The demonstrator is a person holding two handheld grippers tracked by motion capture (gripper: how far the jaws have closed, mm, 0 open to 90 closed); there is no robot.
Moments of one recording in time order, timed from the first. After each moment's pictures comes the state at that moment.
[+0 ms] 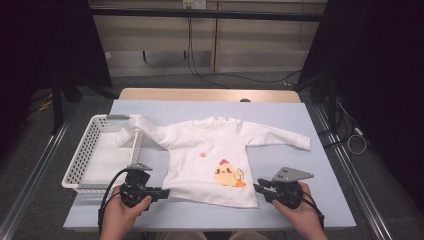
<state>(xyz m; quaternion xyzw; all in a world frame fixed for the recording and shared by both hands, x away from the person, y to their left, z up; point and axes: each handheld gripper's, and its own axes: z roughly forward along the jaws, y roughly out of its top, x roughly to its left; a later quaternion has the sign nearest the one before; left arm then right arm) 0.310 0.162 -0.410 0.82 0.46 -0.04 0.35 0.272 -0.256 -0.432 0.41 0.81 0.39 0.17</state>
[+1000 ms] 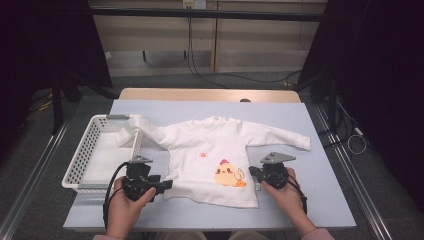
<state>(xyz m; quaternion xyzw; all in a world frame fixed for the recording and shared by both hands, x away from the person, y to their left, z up) 0.316 0.157 -0.405 0.80 0.48 0.02 0.35 0.324 -0.242 -0.452 0.44 0.80 0.36 0.18</state>
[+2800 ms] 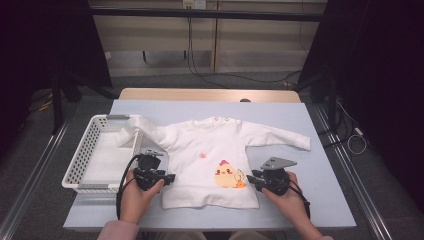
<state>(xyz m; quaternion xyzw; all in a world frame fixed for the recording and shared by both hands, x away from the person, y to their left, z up) 0.357 0.134 -0.428 0.82 0.50 0.05 0.29 0.311 -0.240 -0.451 0.43 0.81 0.36 0.17</state>
